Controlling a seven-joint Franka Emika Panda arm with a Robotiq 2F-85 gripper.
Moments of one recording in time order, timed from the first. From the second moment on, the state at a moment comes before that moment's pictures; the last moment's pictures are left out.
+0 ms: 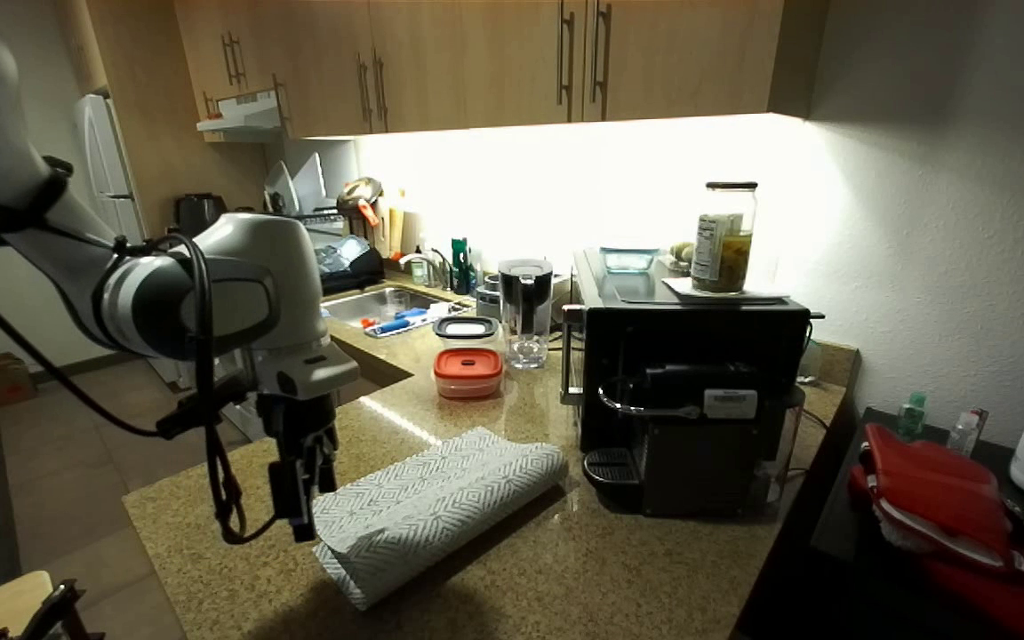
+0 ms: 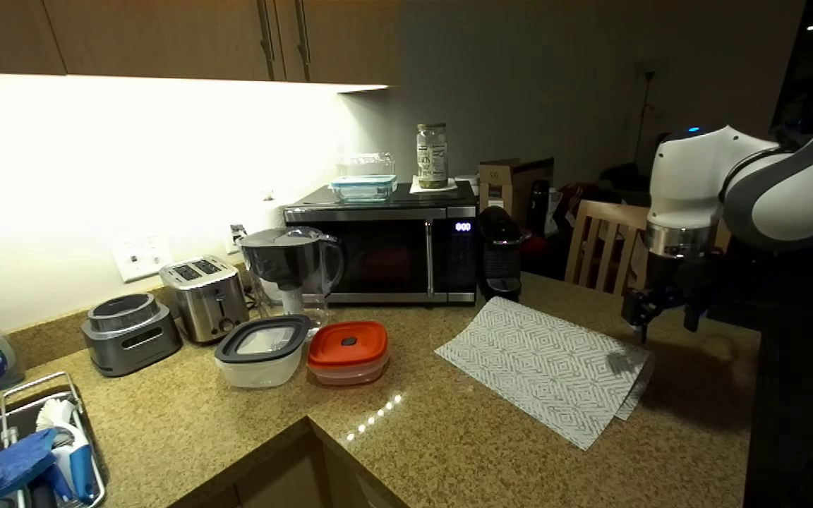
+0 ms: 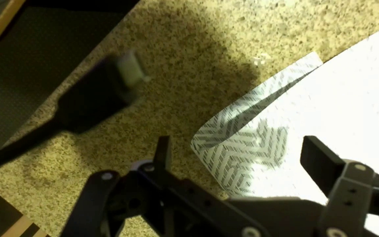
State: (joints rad) arm -0.08 -0.14 0.06 -2.77 -0.21 2.58 0.91
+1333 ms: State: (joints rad) arm -0.08 0.06 -0.04 -2.77 -0.80 2.92 1.61
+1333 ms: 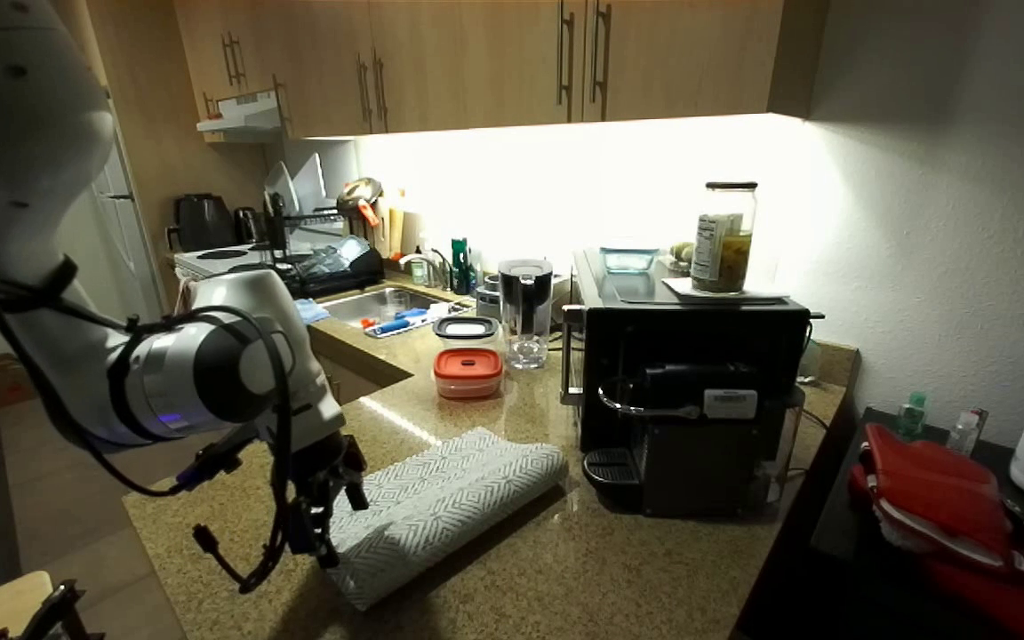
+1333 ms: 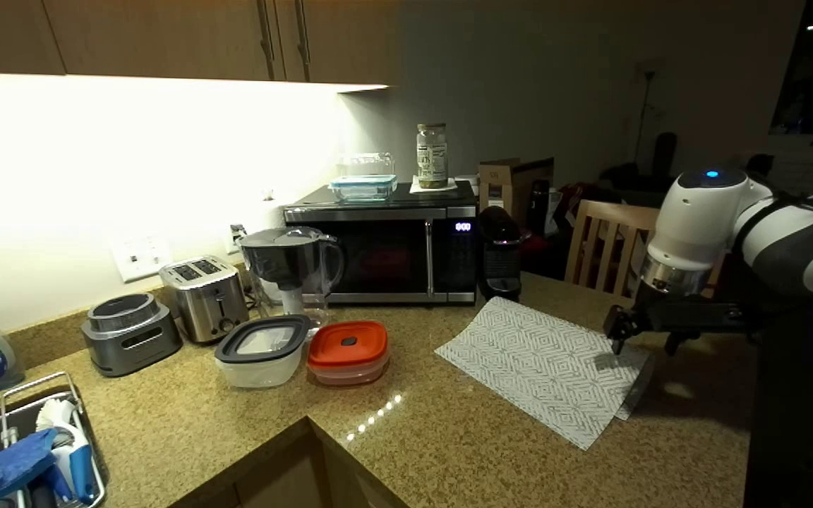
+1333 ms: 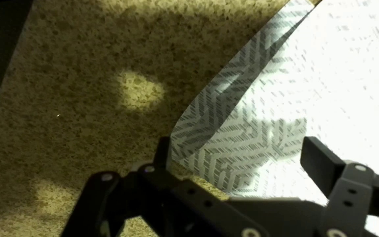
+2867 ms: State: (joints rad) arm -0.04 0.08 -0.10 -2.74 -1.81 2.92 2.55
